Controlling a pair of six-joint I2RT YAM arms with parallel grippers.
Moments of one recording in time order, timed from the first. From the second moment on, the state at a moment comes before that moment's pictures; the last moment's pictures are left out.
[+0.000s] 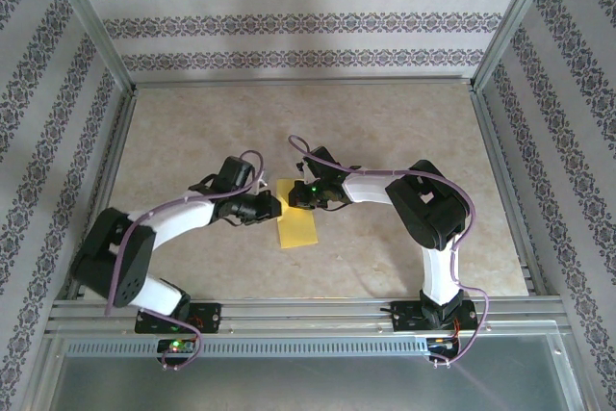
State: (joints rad) left arm -0.44 1.51 0.74 -0.22 0.56 -0.67; right arm 0.66 1.97 1.09 -0.10 -0.45 0.70
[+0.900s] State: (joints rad) left arm -0.46 1.73 0.83 -0.26 0.52 -0.57; right arm 0.65 1.91 1.10 -0.18 -0.42 0.70
